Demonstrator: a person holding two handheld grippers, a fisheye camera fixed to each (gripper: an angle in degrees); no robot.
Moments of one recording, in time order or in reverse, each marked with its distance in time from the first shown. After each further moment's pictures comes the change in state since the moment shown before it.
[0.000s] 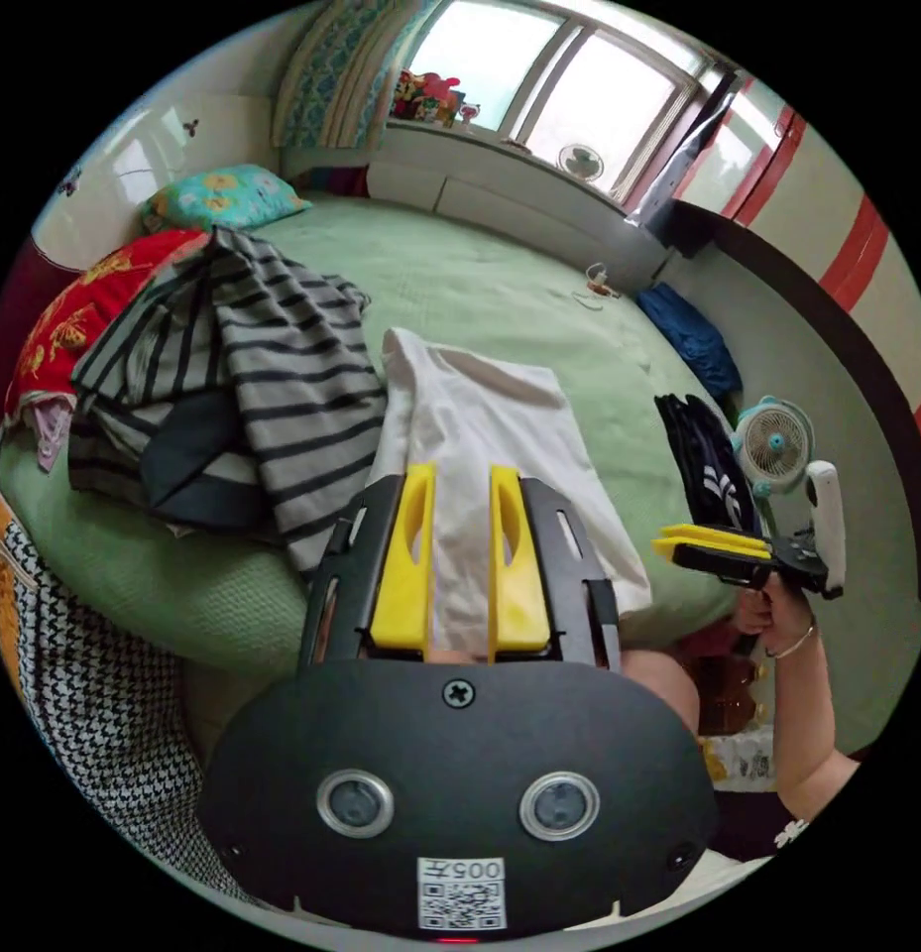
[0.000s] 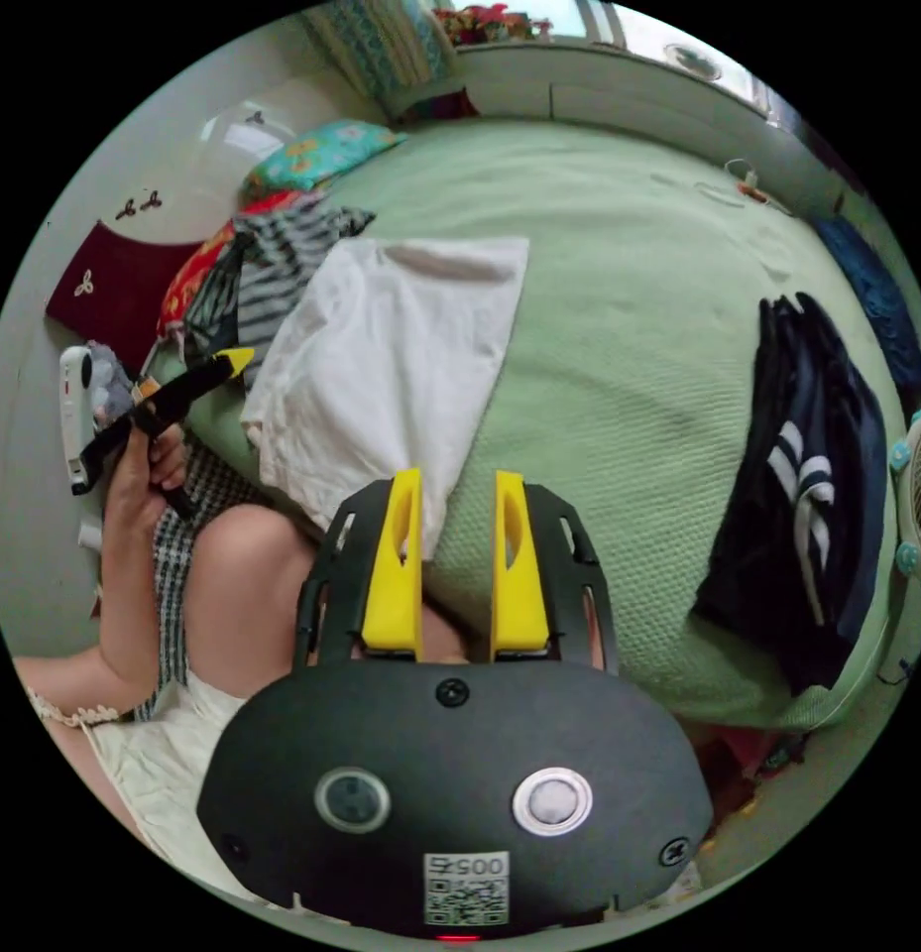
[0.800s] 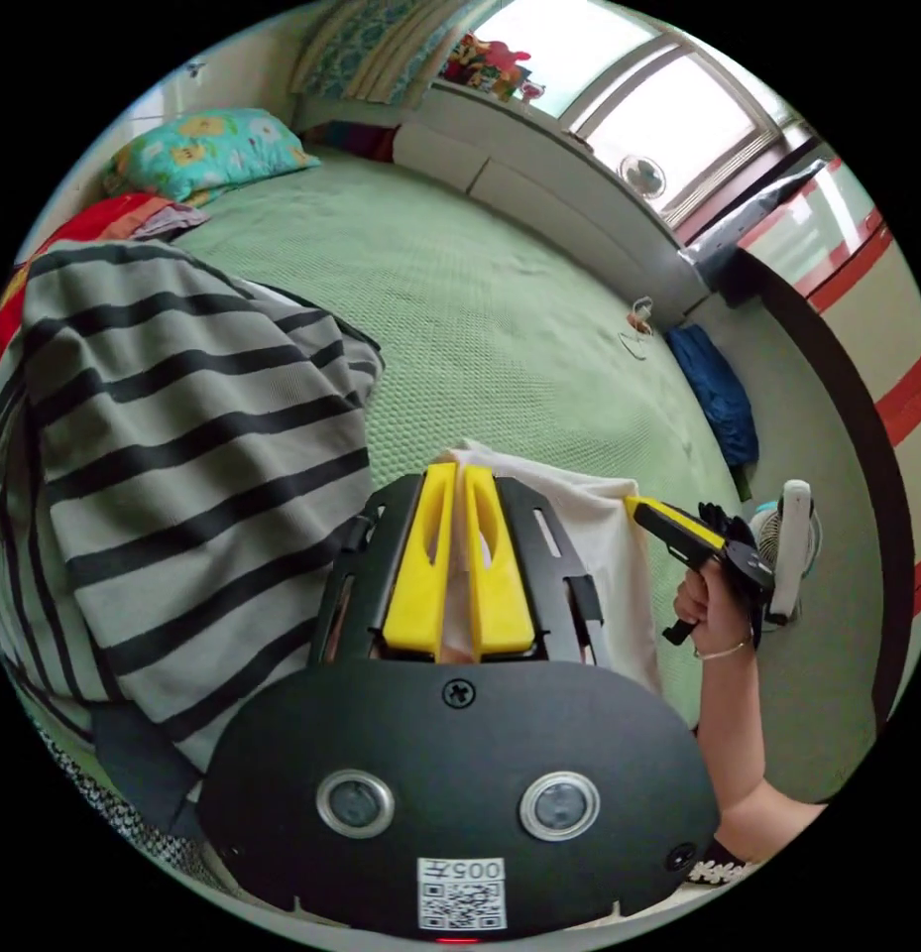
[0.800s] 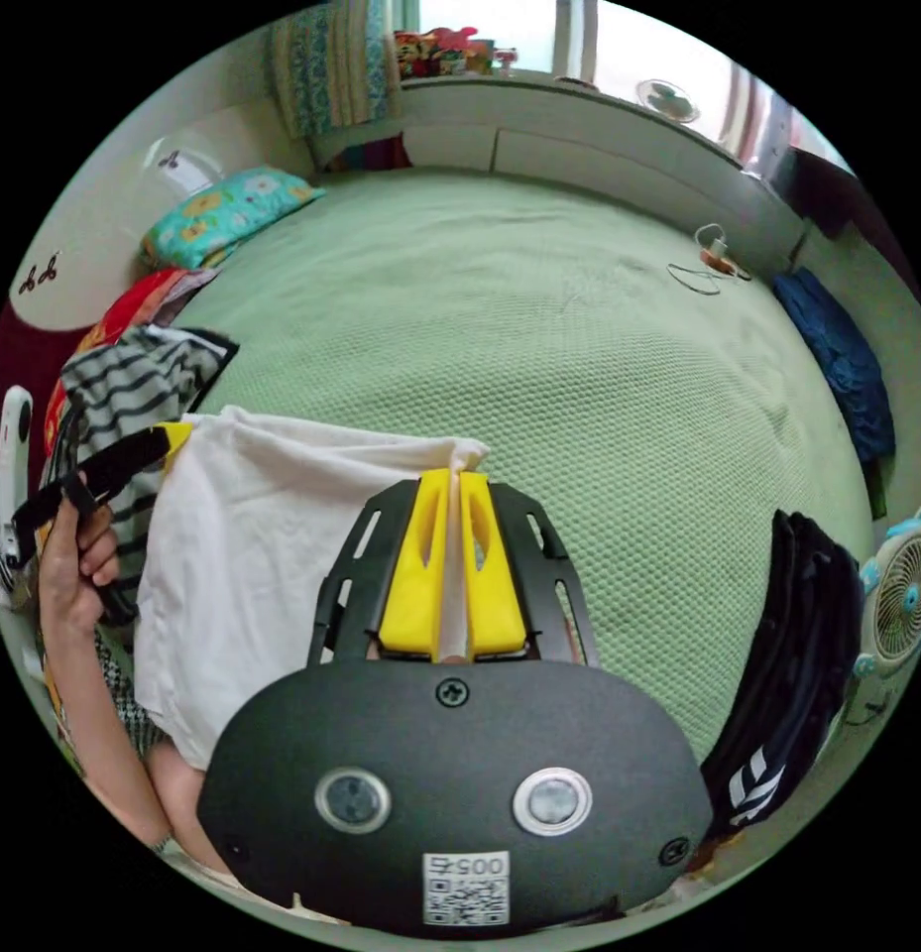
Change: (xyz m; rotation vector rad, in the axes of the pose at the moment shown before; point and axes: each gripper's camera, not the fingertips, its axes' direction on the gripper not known) left arm -0.060 -0.154 0.104 -0.073 0.172 -0.108; right arm -0.013 -0.121 0.108 0.114 0.262 0.079
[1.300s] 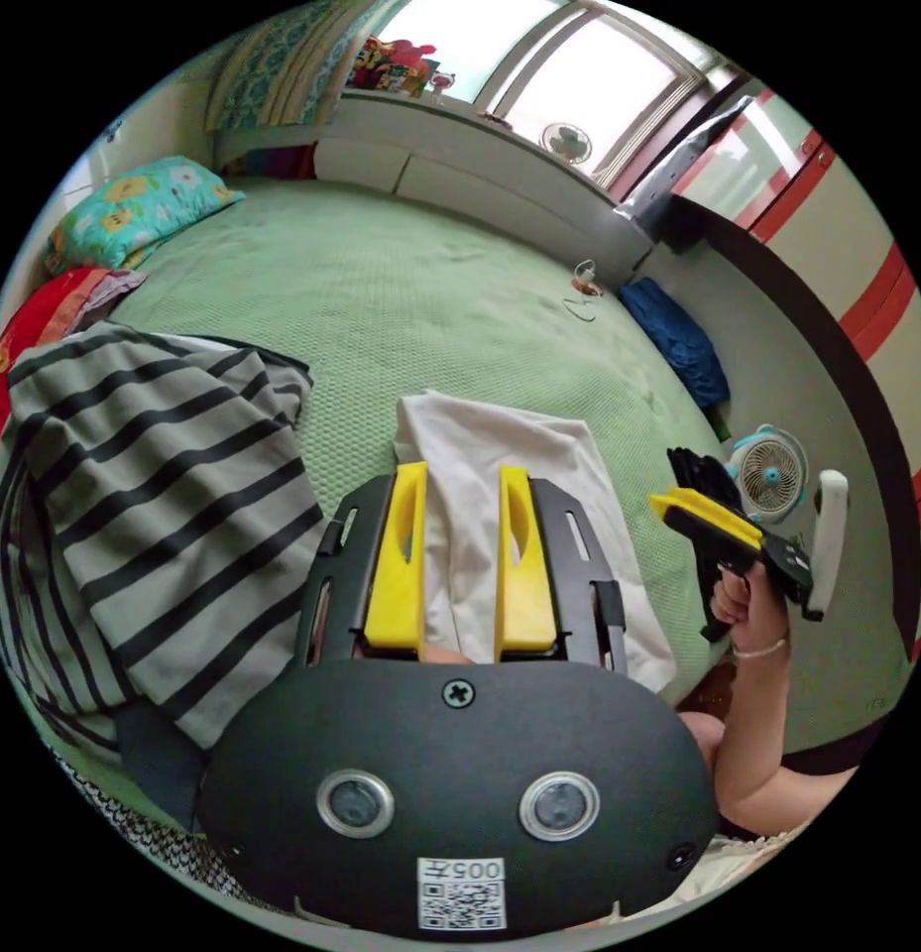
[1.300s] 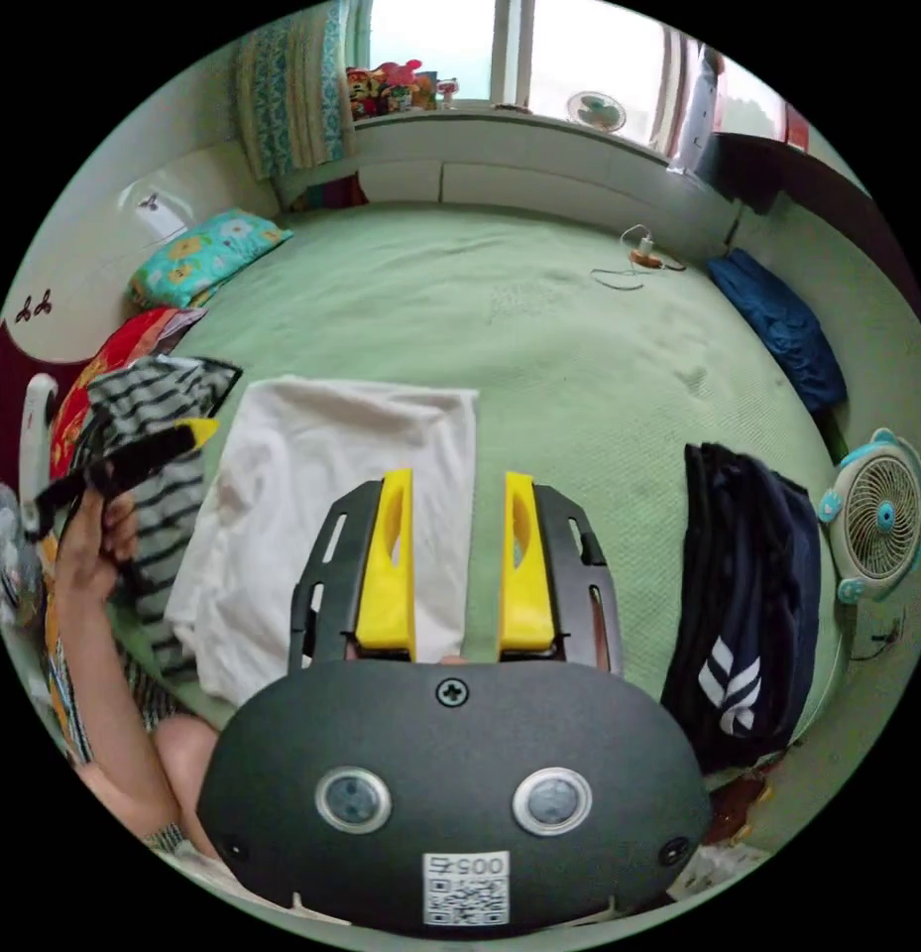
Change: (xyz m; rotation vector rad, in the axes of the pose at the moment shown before) left arm 0.045 -0.004 -0.004 -0.107 -0.024 0.171; right arm 0.013 0.082 -0.059 -0.001 0.000 0.031
